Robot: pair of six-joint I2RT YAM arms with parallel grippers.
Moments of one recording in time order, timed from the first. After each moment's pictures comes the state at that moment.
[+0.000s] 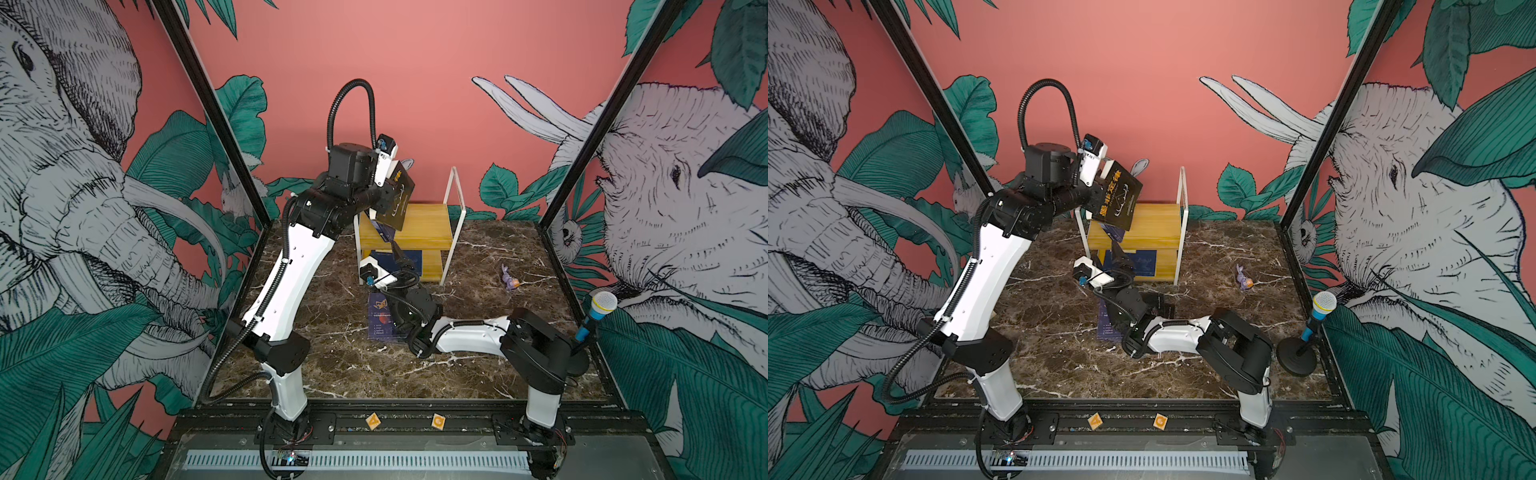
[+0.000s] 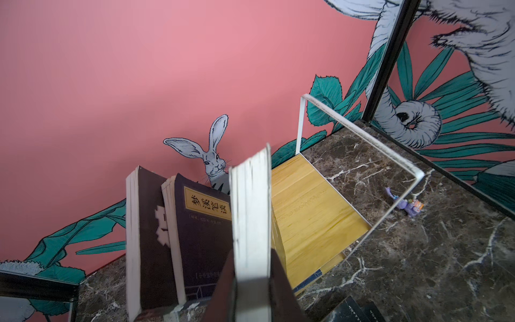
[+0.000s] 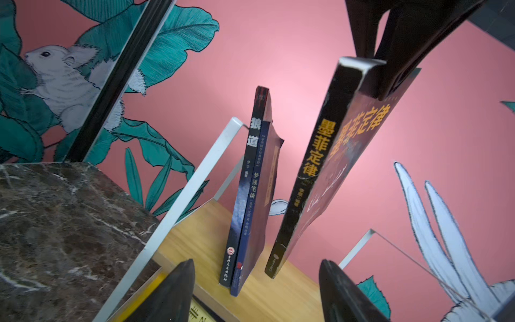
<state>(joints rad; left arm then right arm) -0.58 1.79 2.39 -0.95 -0.07 0.12 1.07 1.88 1.13 1.18 0.69 -0.94</state>
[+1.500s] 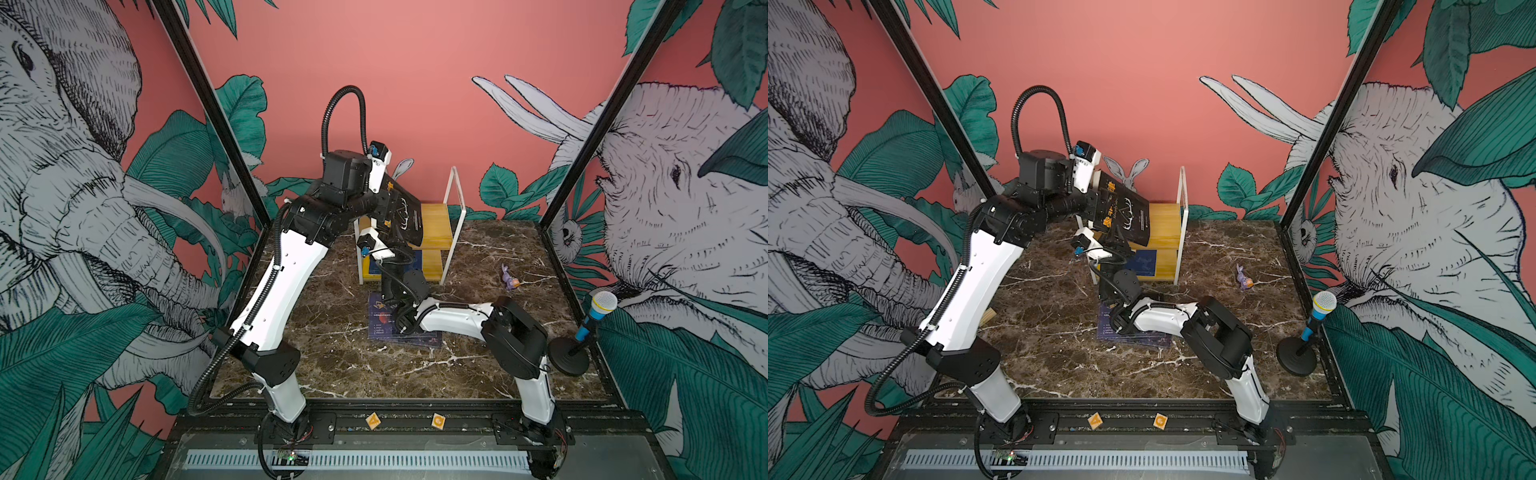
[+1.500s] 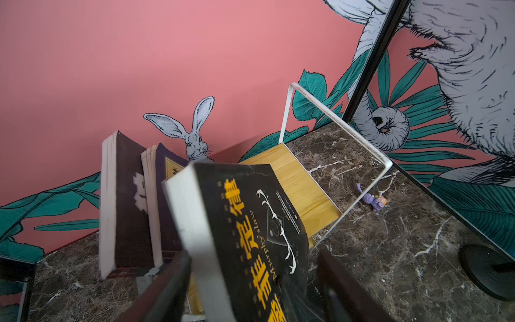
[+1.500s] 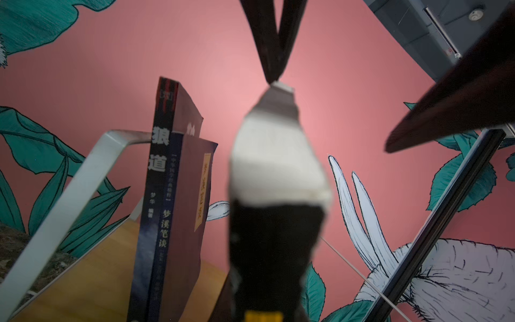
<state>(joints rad) -0.58 1.71 2.28 -0.94 -0.01 0.01 1.00 2.04 1.40 1.25 0.84 -1.12</state>
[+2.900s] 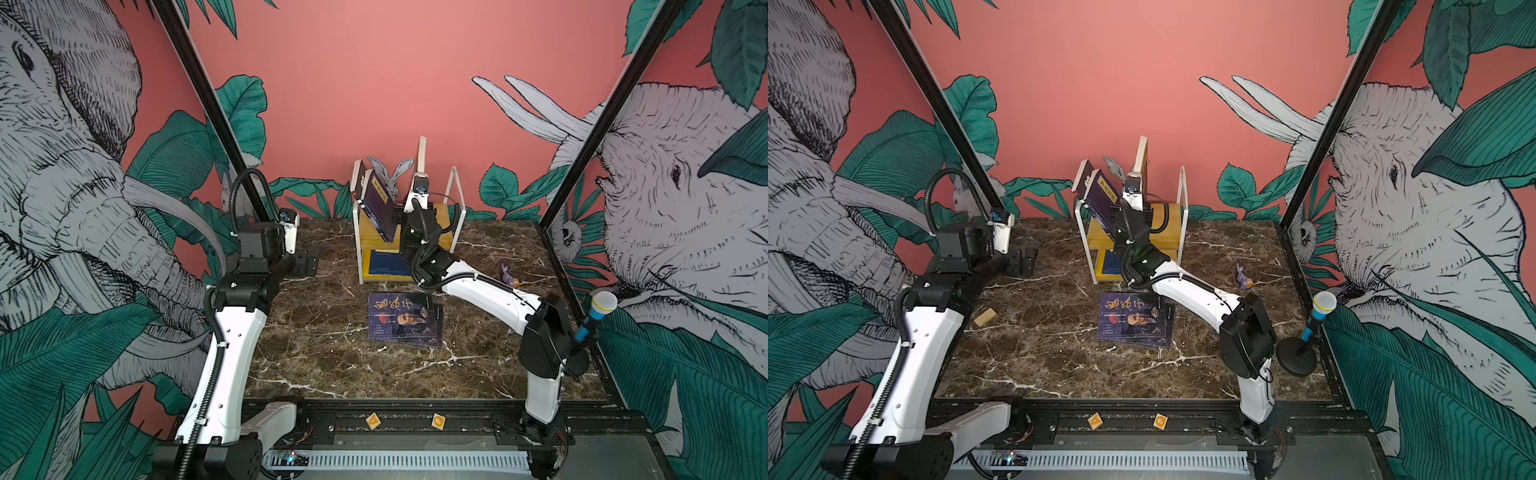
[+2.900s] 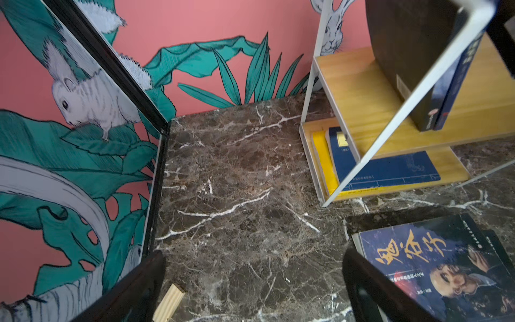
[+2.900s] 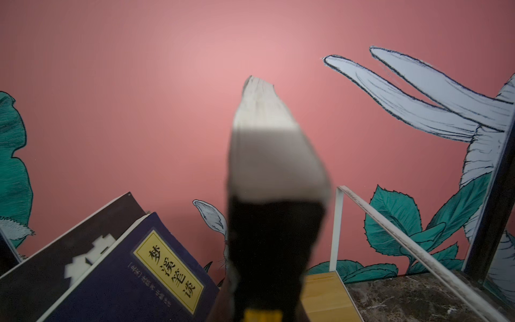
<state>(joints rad) -0.06 1.09 1.28 -0.75 0.04 0.15 0.84 1.93 1.75 0.42 0.84 -0.04</state>
